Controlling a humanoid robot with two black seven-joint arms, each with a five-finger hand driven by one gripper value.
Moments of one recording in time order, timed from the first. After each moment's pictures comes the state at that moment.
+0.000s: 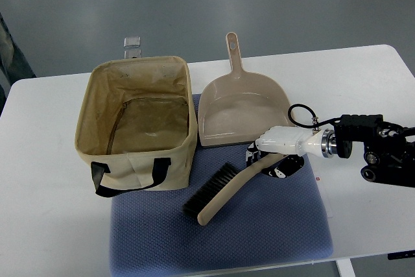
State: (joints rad) left arm 0.02 0.00 0.03 -0.08 -0.06 -0.03 -0.03; right arm 1.10 -0.58 -0.31 1.30 -1.36 -0.18 0.30
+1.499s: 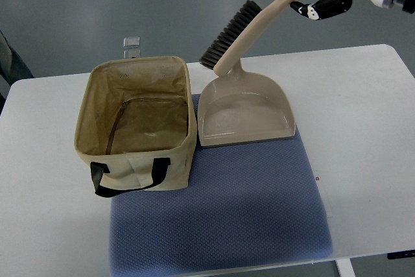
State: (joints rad) left arm 0.02 0.00 0.03 -0.08 -0.06 -0.03 -0.03; right arm 1.59 -0.76 -0.23 1.28 -1.32 -0.25 0.31
